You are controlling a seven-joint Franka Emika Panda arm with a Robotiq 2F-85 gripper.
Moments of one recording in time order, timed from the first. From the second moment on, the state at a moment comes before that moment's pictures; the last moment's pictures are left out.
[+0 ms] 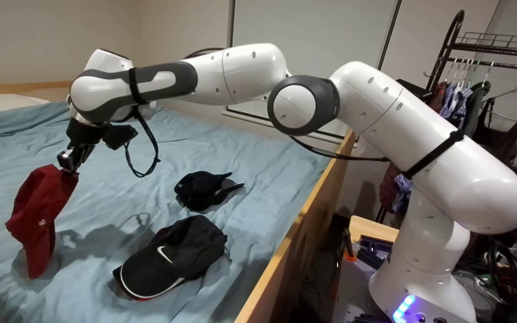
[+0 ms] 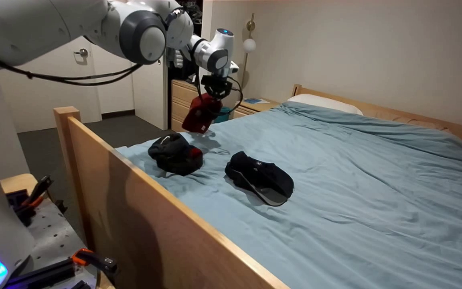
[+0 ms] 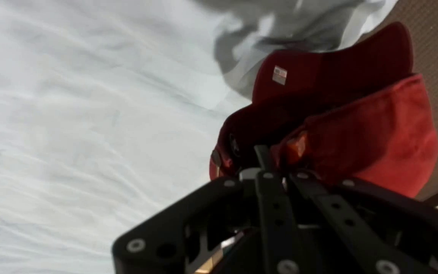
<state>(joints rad) 0.09 1.07 0.19 -0.84 0.10 2.27 -0.40</state>
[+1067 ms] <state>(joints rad) 0.04 0.81 0.02 -1.29 -0.06 2.46 -0.31</state>
